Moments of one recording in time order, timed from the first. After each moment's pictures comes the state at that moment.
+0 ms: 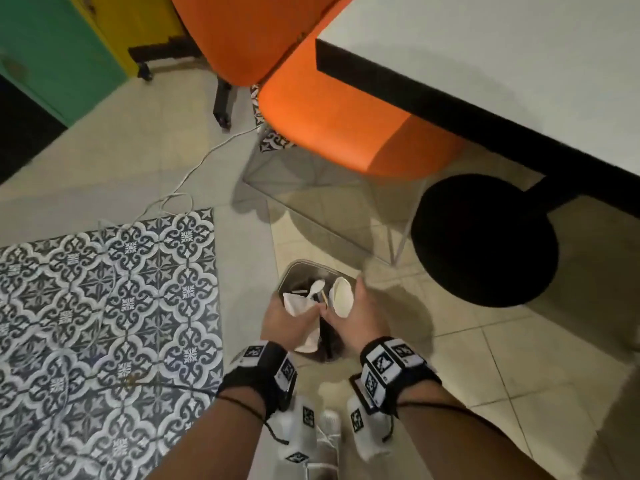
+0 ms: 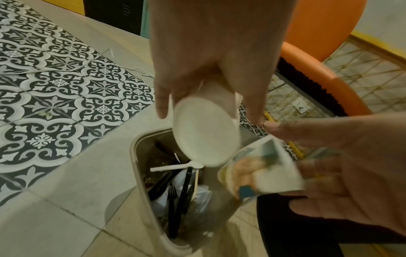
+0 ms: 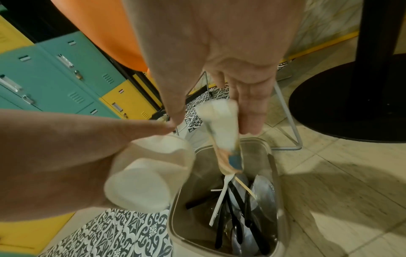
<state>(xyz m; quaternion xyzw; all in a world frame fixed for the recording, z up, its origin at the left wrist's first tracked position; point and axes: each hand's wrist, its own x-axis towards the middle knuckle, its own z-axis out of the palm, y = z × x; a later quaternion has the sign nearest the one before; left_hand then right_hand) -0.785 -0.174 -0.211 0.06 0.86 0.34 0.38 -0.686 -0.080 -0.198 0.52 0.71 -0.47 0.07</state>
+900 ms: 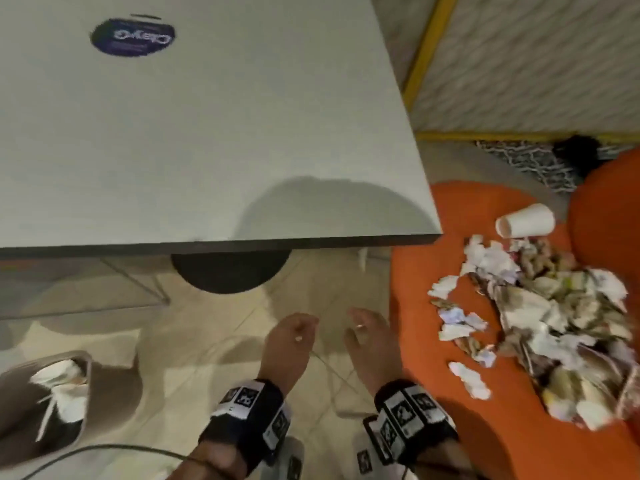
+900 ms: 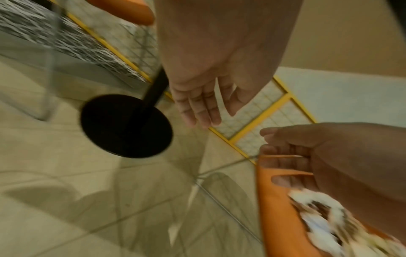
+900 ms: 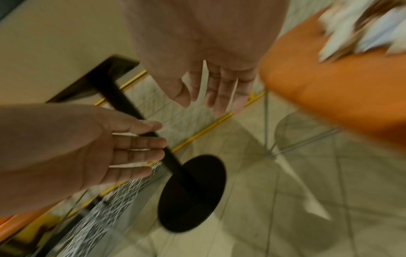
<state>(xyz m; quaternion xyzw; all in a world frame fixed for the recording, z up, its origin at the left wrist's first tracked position) -0.286 -0.014 -0.090 0.50 0.69 0.27 0.46 -0.138 -0.010 -0.072 0.70 0.58 -0.38 -0.16</state>
